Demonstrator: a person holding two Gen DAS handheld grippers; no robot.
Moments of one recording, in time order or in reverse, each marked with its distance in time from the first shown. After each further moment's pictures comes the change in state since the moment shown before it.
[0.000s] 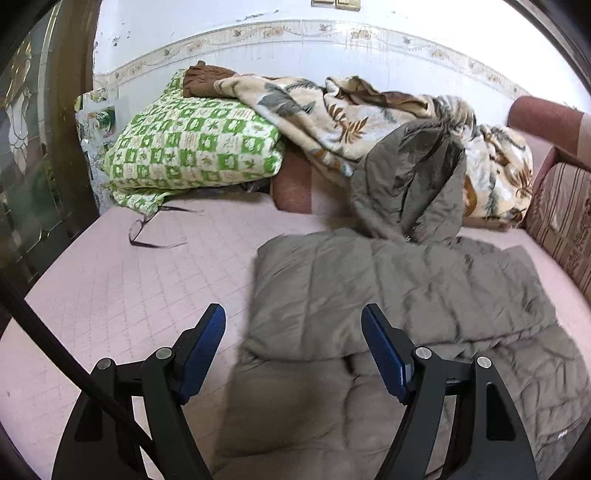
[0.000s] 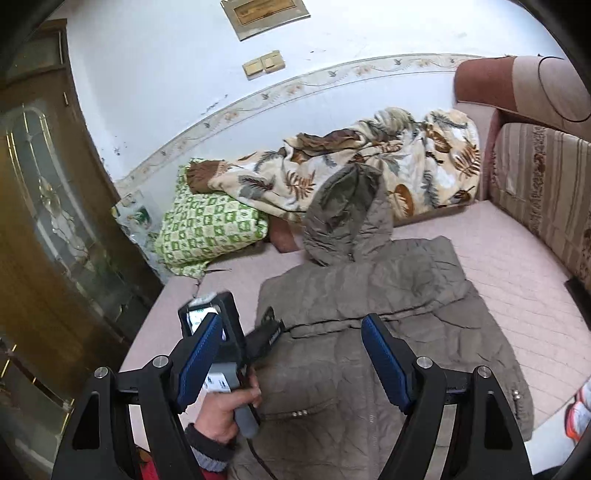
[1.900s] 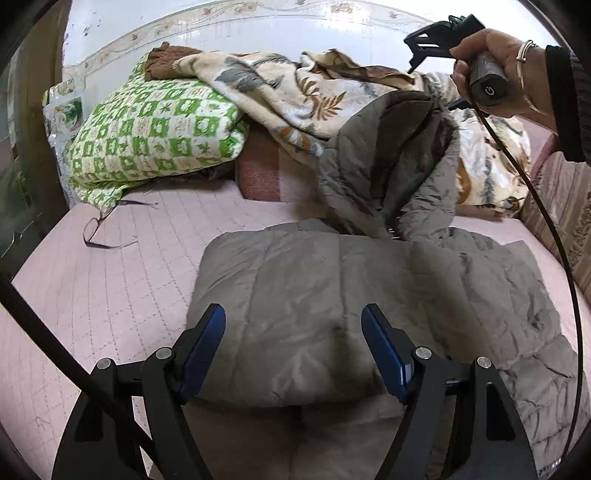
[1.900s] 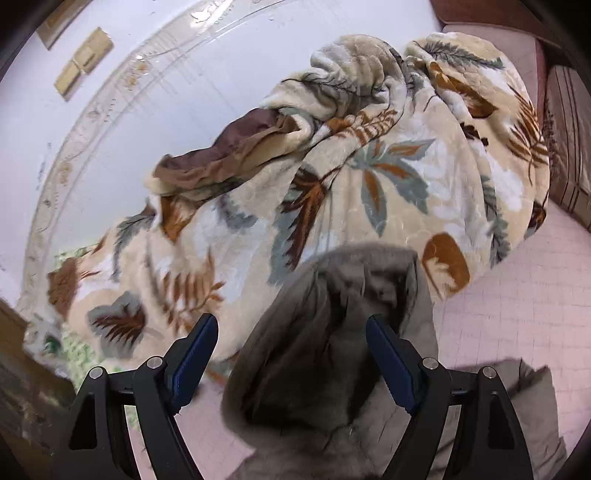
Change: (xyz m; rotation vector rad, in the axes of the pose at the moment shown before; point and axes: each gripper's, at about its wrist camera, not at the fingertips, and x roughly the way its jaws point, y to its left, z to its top) left arm 0.068 -0.042 0.020 0.008 0.073 -0.059; right arm 0.430 -0.150 0.273 0.343 0.086 -0.174
